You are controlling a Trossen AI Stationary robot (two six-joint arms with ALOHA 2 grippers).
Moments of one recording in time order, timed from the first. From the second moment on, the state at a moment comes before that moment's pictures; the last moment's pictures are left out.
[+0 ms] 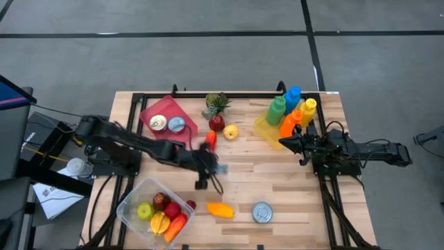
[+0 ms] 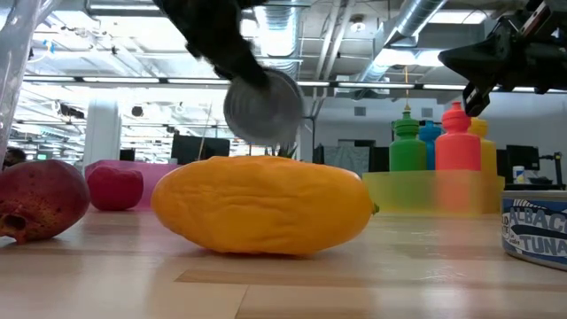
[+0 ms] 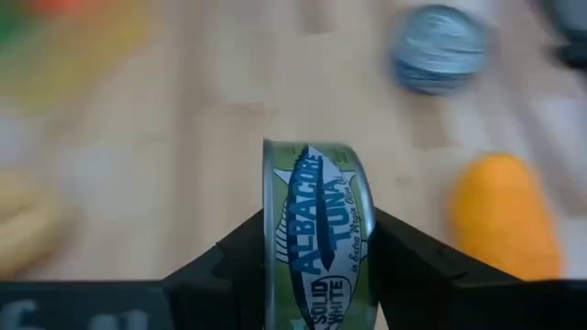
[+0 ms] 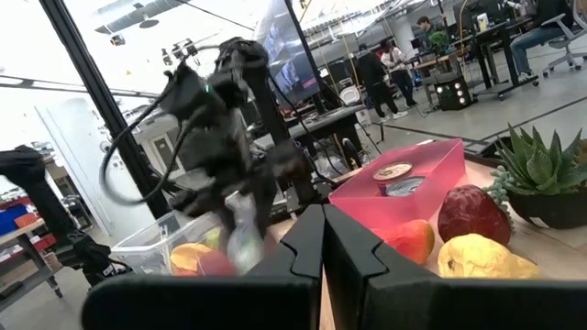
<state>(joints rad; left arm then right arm) -0.21 1.57 1.04 -0.25 -0.15 -0.04 -0.06 0.13 0.01 0.26 0.03 0.39</state>
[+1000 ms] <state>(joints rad) 0.09 1.31 0.87 -1.07 -0.46 -0.50 -0.06 0.13 0.02 0.26 0.03 0.39</state>
